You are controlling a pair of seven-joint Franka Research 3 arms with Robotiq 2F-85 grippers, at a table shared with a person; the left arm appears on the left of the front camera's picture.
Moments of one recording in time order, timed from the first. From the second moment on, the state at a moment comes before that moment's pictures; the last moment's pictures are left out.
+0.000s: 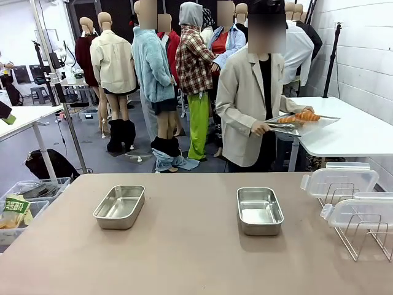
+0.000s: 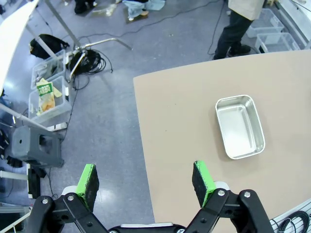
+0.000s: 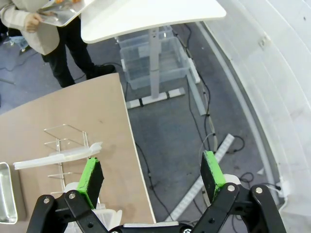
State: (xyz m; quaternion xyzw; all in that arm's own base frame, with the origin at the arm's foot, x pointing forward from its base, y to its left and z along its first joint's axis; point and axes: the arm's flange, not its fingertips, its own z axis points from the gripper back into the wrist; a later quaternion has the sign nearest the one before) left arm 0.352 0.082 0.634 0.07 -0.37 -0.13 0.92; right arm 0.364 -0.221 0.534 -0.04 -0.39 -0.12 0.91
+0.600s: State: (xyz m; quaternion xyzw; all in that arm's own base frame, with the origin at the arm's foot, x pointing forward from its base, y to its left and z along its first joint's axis) left arm 0.352 0.082 0.634 0.07 -0.37 -0.13 0.92; right arm 0.364 -0.221 0.534 -0.04 -0.39 -0.12 0.91
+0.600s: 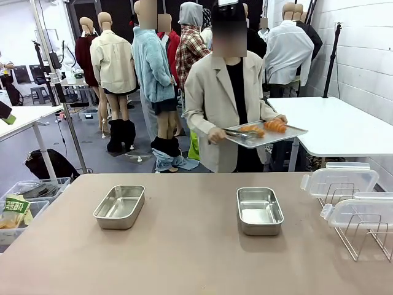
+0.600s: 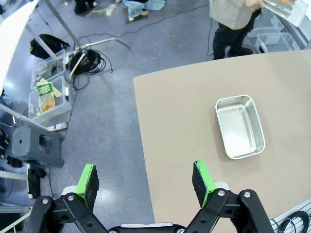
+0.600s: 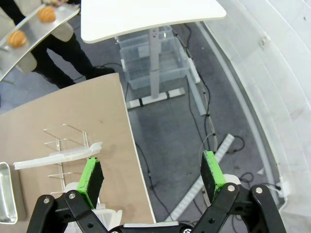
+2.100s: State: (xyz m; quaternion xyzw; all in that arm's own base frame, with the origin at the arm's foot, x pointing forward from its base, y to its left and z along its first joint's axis) left arm 0.352 0.082 0.634 0.07 -0.37 -0.13 0.92; right arm 0.364 -0.221 0.534 -0.04 -0.39 -0.12 0.91
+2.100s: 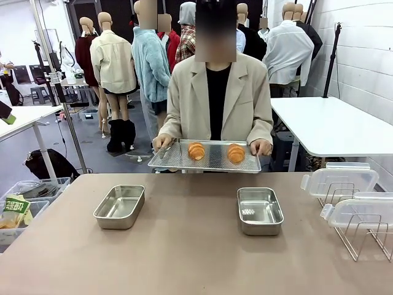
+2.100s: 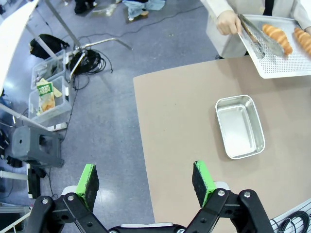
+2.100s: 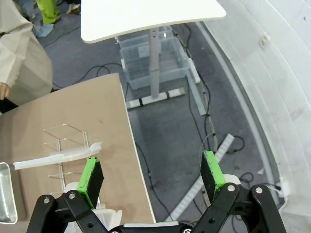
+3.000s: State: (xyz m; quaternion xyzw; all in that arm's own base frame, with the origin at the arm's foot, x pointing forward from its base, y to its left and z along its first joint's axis) left arm 0.352 0.082 0.634 0.07 -0.37 -0.13 0.92; right arm 0.364 -0.221 0.534 -0.04 -0.39 -0.12 0.91
